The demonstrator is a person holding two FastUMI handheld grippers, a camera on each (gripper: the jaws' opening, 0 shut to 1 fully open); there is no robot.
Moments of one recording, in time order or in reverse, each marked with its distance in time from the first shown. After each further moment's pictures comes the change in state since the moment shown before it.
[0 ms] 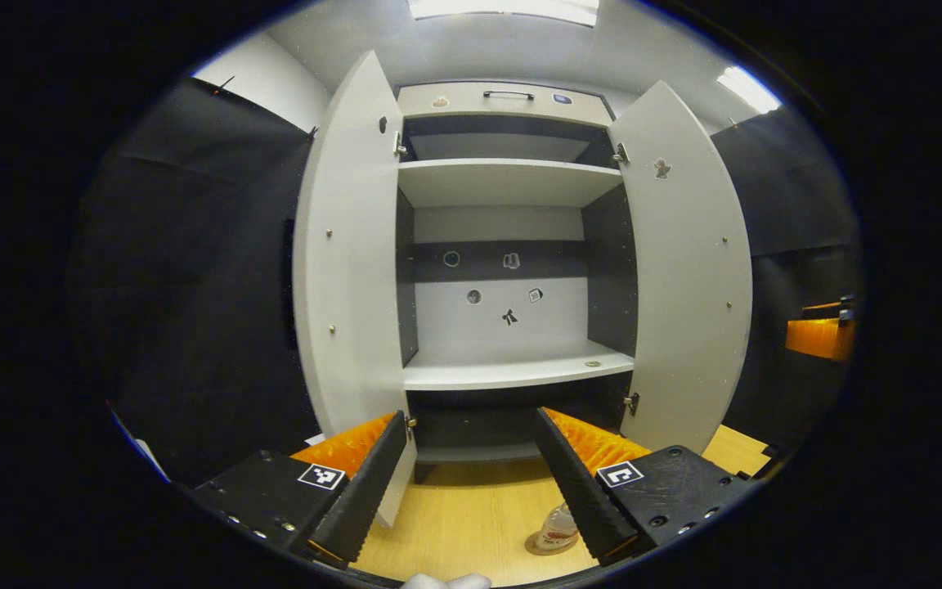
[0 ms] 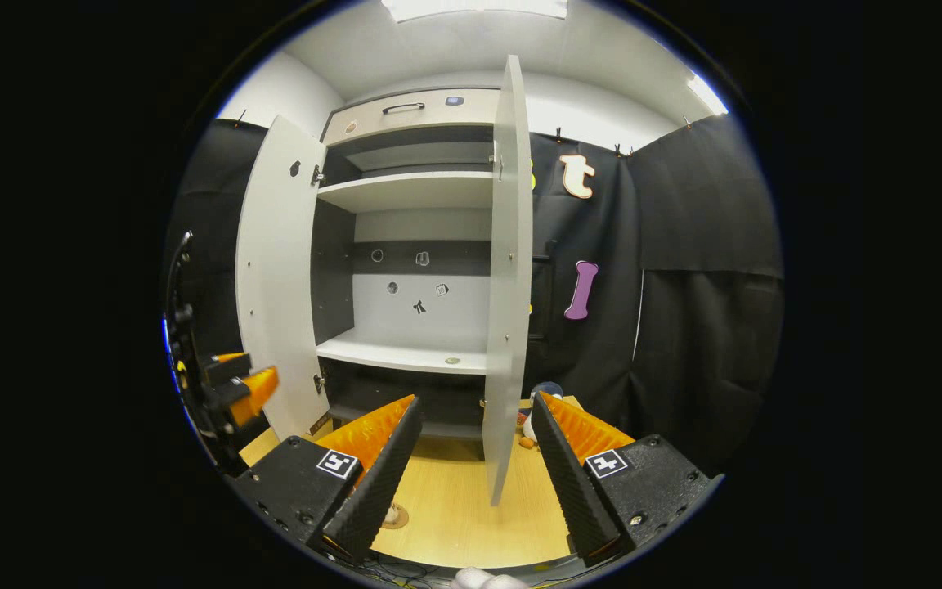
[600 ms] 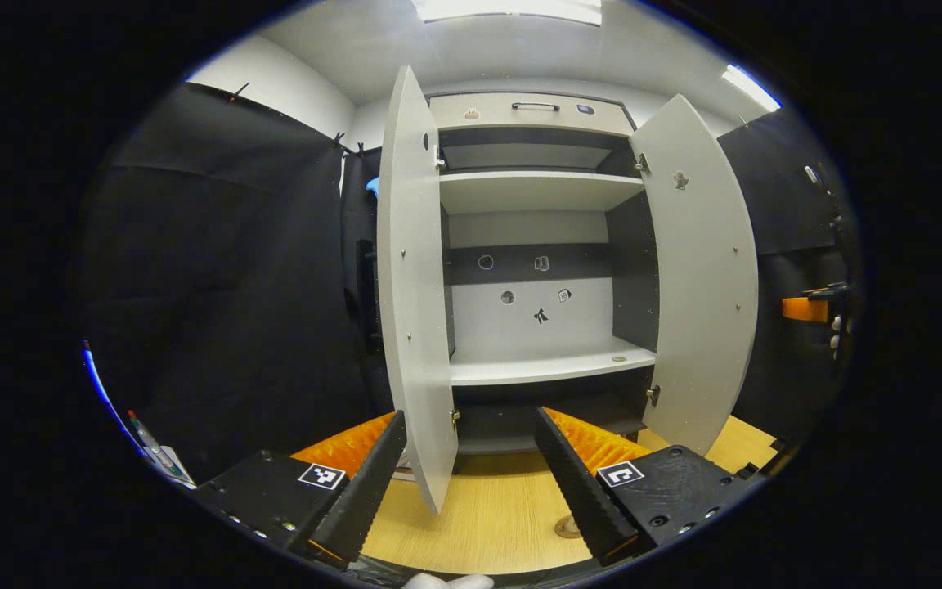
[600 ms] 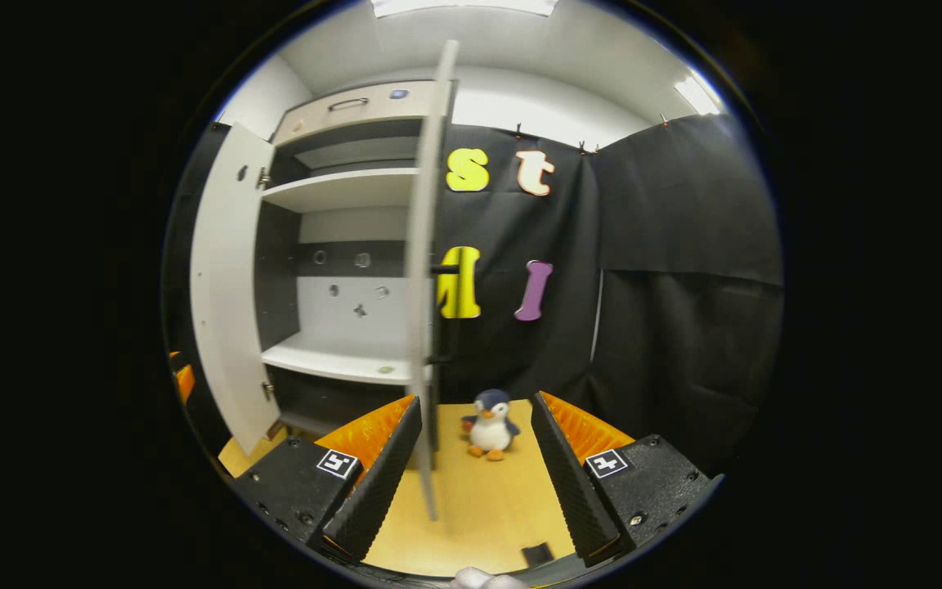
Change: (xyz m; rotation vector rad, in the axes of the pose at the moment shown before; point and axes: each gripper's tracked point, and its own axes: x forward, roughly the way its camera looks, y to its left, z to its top) left arm -0.031 0.020 0.009 0.000 0.001 0.045; right arm 0.053 -0.126 0.045 0.002 -0.004 -0.184
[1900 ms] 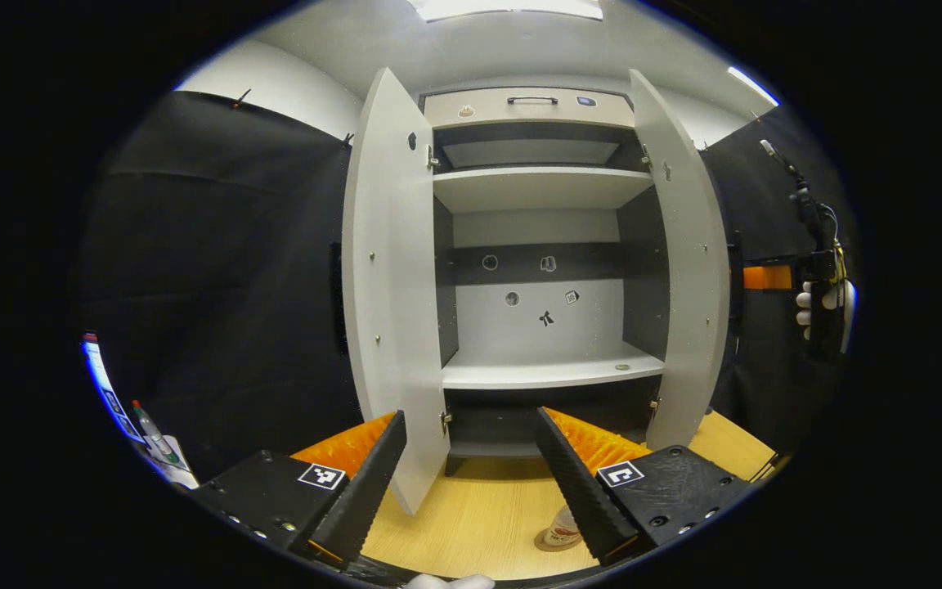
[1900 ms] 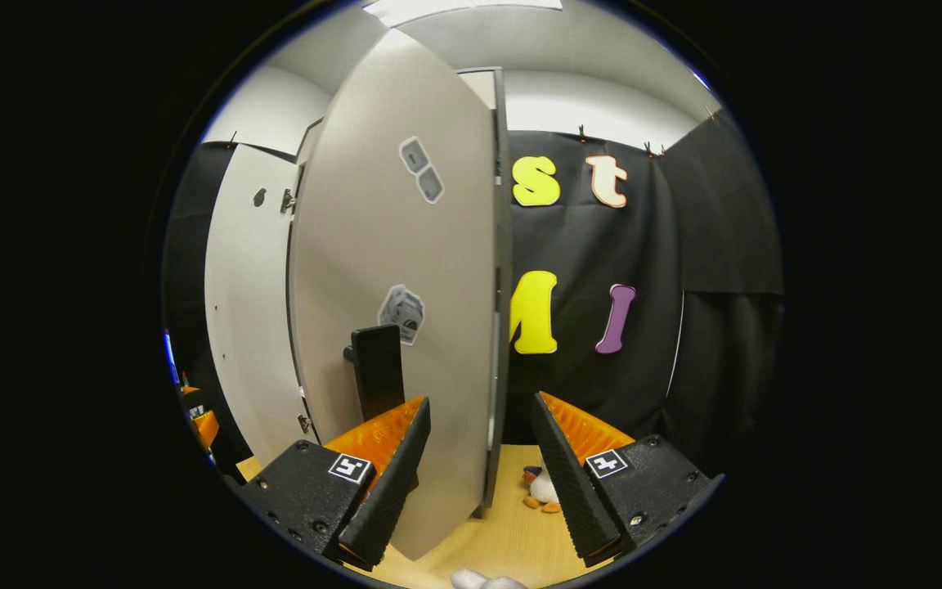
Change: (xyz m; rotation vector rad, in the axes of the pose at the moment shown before) left arm 0.014 -0.030 -0.002 -0.008 0.034 0.096; right arm 0.085 0.106 0.052 -0.032 -0.052 0.357
